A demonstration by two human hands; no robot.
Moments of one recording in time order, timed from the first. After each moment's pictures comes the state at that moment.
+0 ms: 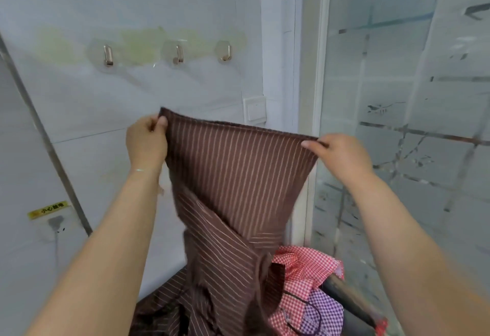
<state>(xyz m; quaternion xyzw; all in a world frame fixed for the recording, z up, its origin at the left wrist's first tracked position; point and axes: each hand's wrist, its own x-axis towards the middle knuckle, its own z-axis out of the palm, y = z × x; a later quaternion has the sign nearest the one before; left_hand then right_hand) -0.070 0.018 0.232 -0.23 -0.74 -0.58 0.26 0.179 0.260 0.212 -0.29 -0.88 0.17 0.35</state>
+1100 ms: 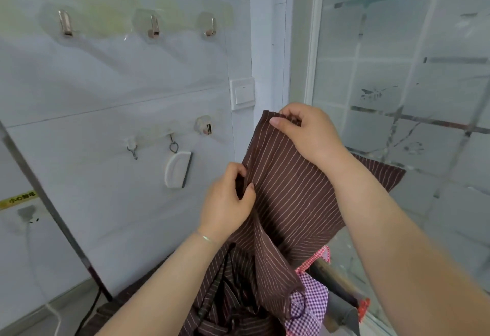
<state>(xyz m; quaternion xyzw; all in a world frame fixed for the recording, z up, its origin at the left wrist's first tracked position) 0.060 0.087 0.116 -0.47 -0.73 -0.48 0.11 0.161 0.234 0.226 -0.16 -0.85 0.31 0.39</state>
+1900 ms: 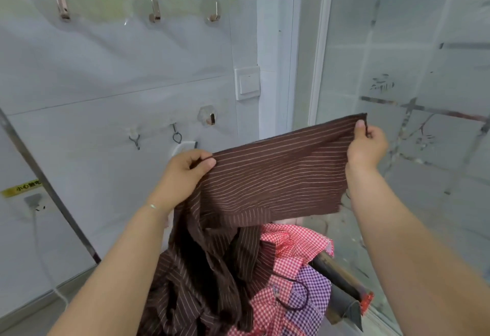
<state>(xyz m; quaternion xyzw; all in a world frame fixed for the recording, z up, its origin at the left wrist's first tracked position) -0.004 0.045 0.149 -0.41 -0.76 -0.50 0.00 0.151 0.351 0.137 -0.37 -0.49 0.48 0.63</state>
